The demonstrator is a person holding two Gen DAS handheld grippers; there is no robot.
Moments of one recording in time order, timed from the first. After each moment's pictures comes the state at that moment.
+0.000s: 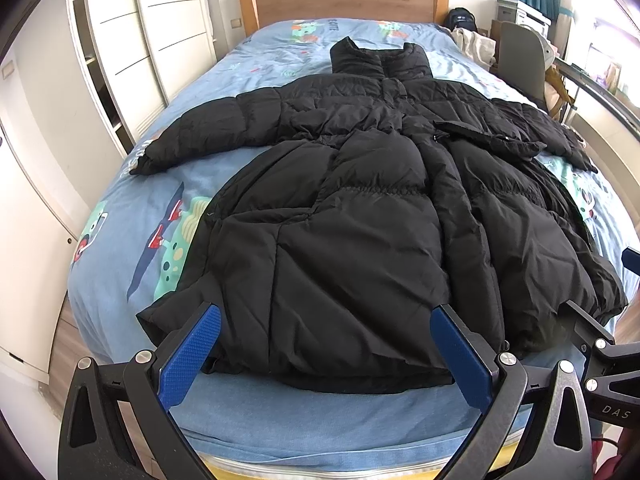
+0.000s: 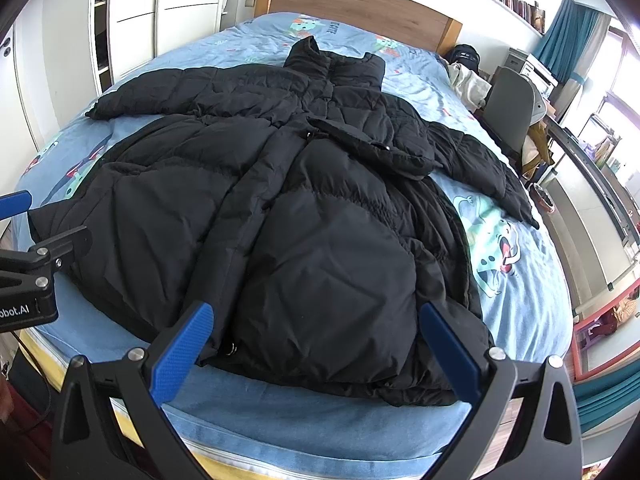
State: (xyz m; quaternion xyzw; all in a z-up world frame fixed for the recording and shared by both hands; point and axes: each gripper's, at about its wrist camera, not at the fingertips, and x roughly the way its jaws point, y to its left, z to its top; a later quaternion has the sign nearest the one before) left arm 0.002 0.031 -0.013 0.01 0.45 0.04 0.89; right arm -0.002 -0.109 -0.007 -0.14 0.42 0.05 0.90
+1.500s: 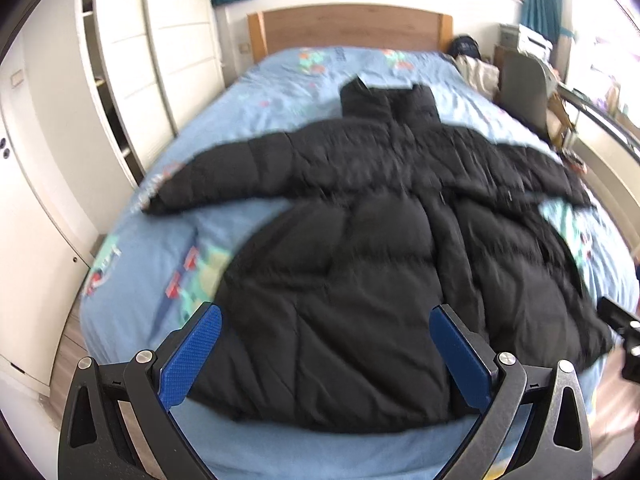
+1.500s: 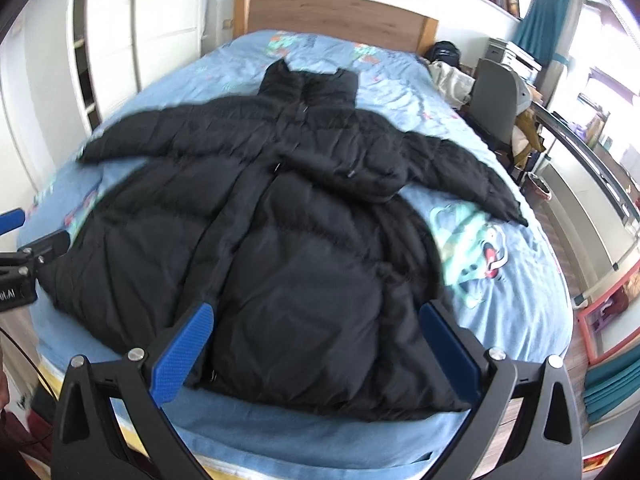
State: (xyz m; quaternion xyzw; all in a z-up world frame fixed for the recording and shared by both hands) left arm 0.029 0.051 0.050 0.01 0.39 0.05 0.92; right arm 0.021 -0.162 0.048 -0.07 0.39 0.04 0.92
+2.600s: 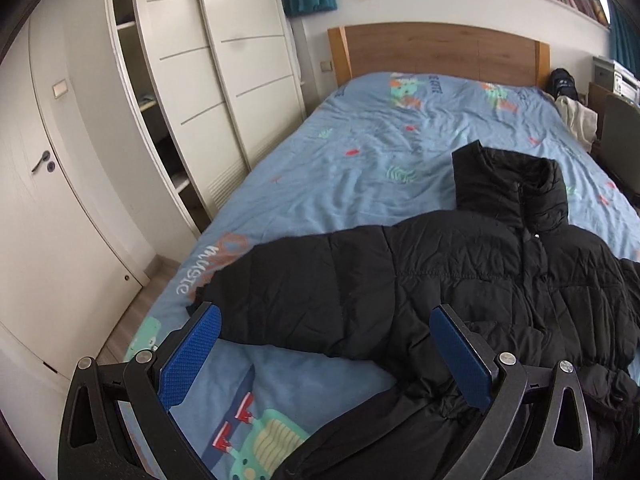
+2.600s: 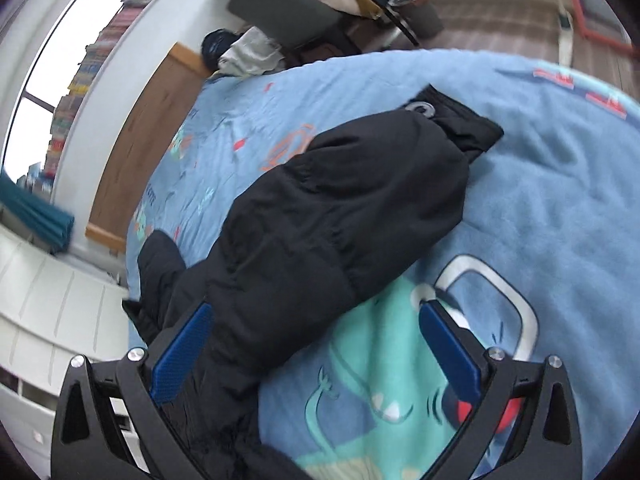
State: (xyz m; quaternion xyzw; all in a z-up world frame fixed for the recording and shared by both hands) left arm 0.260 0.127 0.088 0.01 0.37 0.21 0.91; right arm 0.308 -0.532 -0.071 0.47 0.33 -0.09 0.81
